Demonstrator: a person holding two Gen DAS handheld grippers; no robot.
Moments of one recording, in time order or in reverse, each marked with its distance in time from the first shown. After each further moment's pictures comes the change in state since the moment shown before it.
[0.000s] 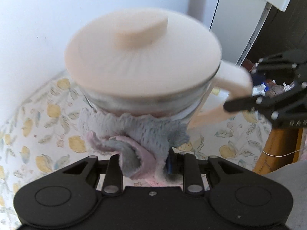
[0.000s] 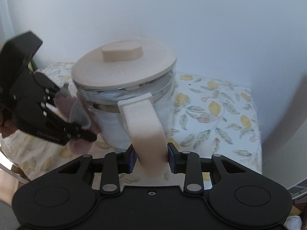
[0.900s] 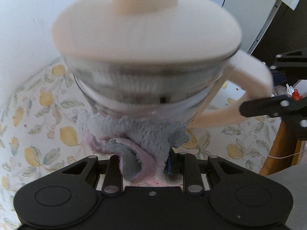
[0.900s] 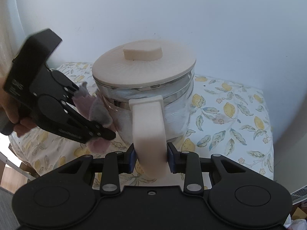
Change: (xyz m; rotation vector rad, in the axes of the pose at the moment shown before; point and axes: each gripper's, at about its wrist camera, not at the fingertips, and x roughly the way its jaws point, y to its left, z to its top) left arm 0.050 0.008 -0.012 -0.066 0.047 -0.028; right arm -0.003 0.015 -0.001 -0.014 0.006 0.037
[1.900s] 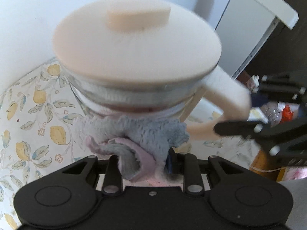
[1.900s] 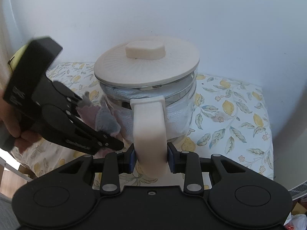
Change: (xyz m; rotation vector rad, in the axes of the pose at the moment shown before) left arm -0.027 0.006 0.005 -0.092 -0.035 -0.061; right arm 0.007 0.008 0.002 0.008 0.005 -0.022
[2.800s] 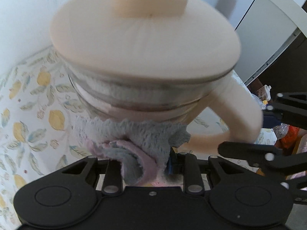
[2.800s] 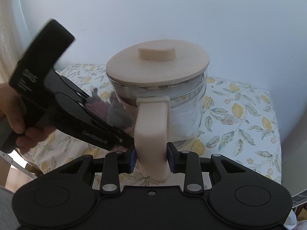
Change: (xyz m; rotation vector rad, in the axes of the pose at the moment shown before) left arm 0.037 -0.006 0.002 -0.136 0.056 0.036; right arm 0.002 0.005 -0.001 -0.007 -0.021 0.061
